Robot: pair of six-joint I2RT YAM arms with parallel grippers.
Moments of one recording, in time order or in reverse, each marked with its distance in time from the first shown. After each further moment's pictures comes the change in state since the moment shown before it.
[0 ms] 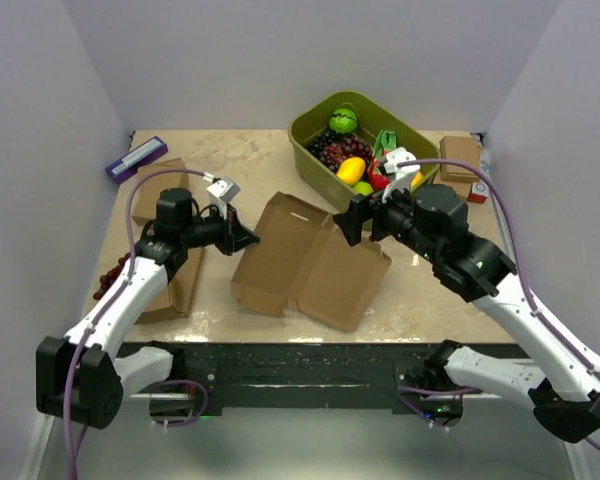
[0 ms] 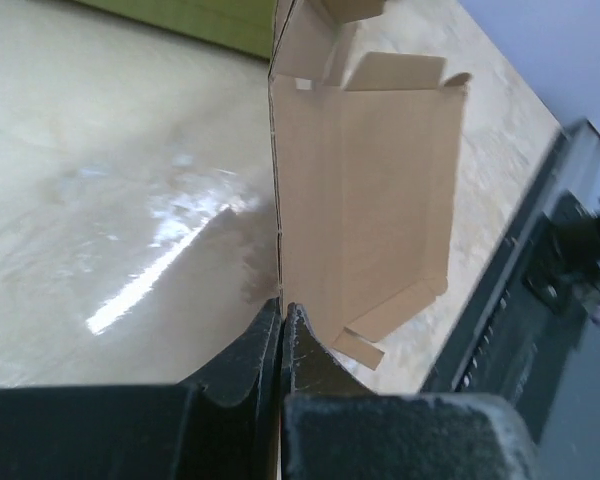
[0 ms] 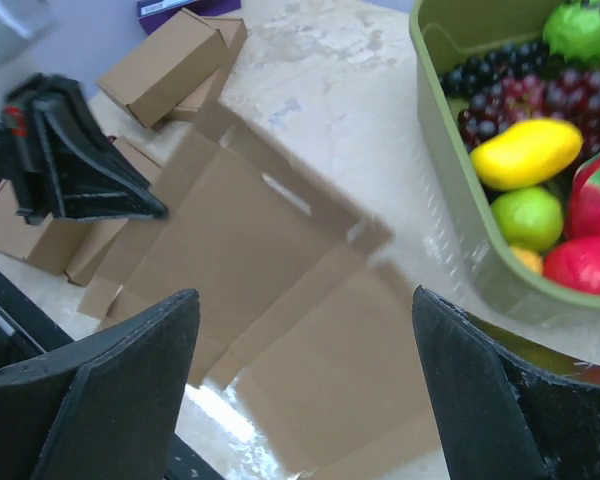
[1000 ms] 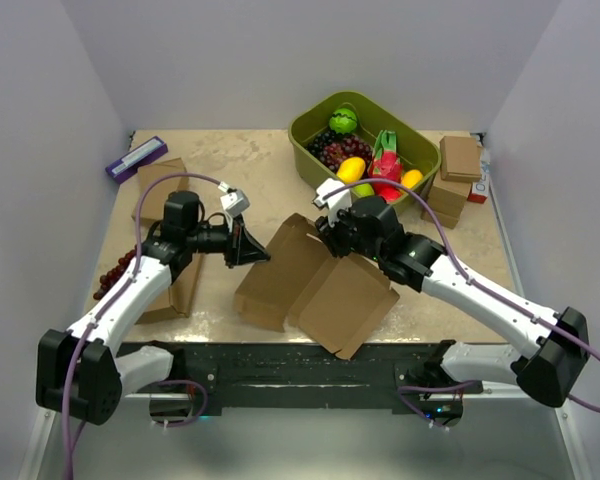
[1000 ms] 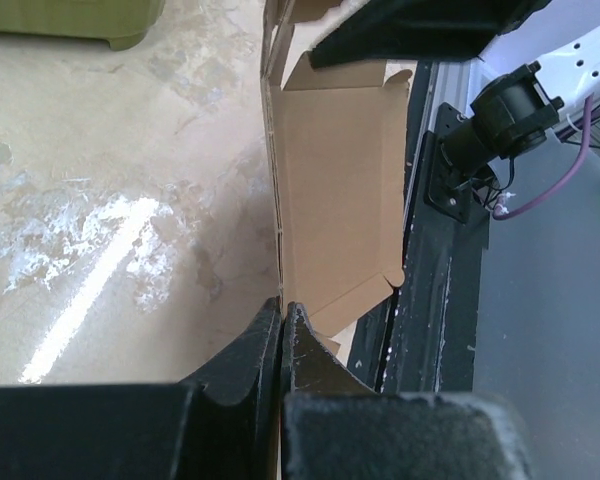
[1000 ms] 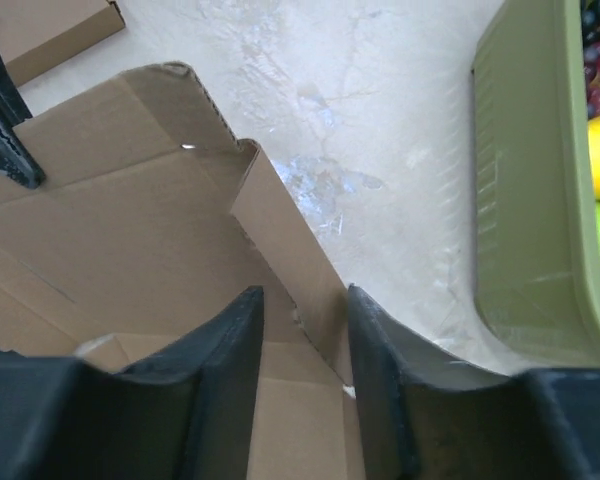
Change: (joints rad) left arm -0.035 0.052 -0.001 -0.035 0.313 0.134; right arm 0.098 0.227 -0.150 0.157 -0.009 -0.280
